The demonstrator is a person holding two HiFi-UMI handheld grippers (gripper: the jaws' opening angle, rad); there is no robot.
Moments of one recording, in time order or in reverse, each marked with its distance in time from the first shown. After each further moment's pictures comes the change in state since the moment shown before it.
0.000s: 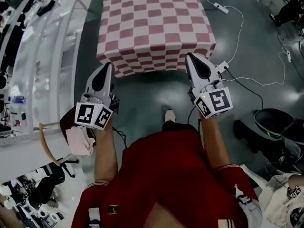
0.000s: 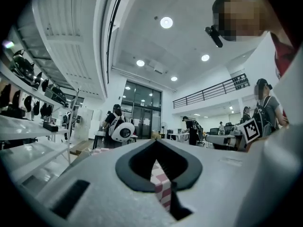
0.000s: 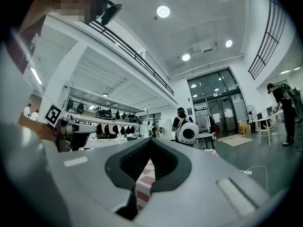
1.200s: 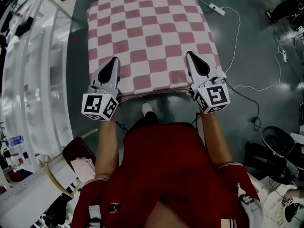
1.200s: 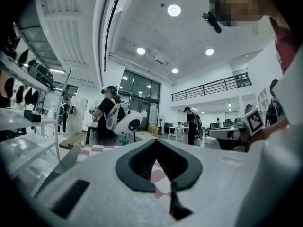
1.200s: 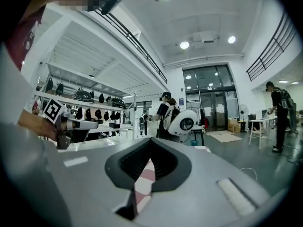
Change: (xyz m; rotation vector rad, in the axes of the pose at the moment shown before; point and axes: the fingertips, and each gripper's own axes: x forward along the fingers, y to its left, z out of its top) left arm 0.273 0.191 -0.062 -0.026 0.088 -0.063; right arm 0.258 -0.153 -0.068 -0.059 0.157 -0.121
